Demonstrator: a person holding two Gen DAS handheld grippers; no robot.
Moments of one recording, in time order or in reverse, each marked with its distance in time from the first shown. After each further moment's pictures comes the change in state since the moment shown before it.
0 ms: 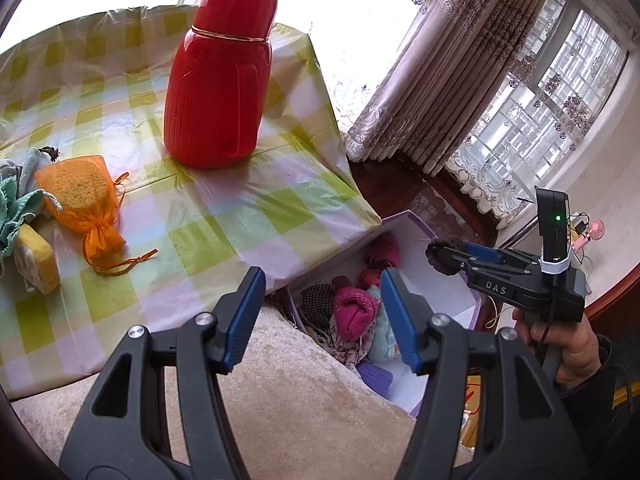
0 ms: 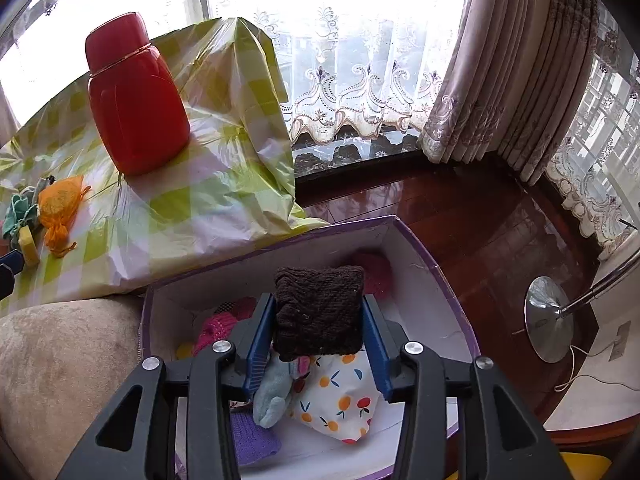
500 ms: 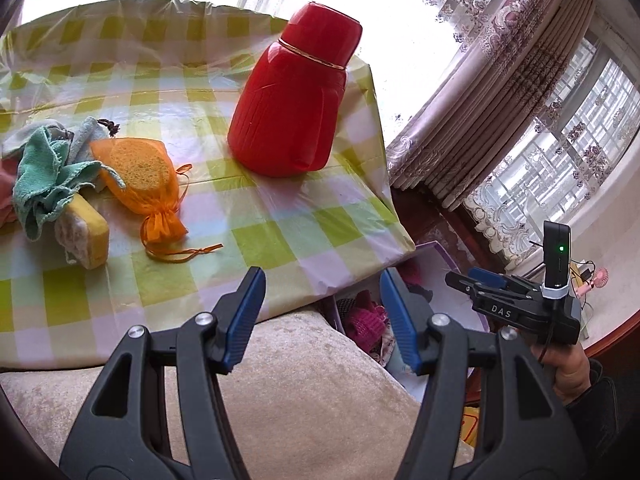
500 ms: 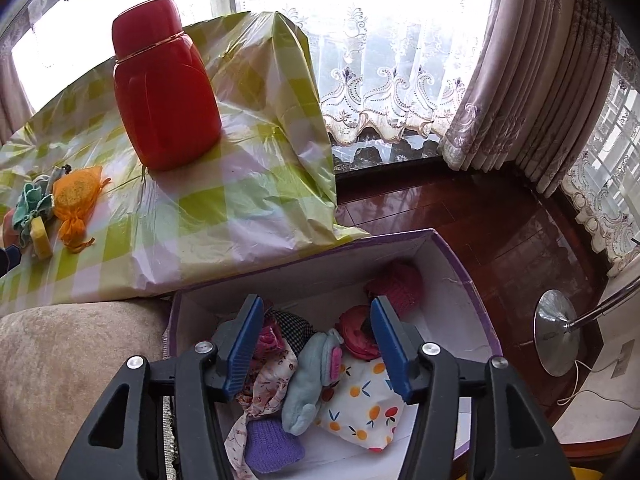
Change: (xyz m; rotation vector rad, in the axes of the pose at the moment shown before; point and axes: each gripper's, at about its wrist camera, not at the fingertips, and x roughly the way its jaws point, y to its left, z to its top) left arm -0.031 0.060 -0.004 -0.158 -0.080 0.052; right arm 0.008 0.038 0.012 -0.056 0.009 0.051
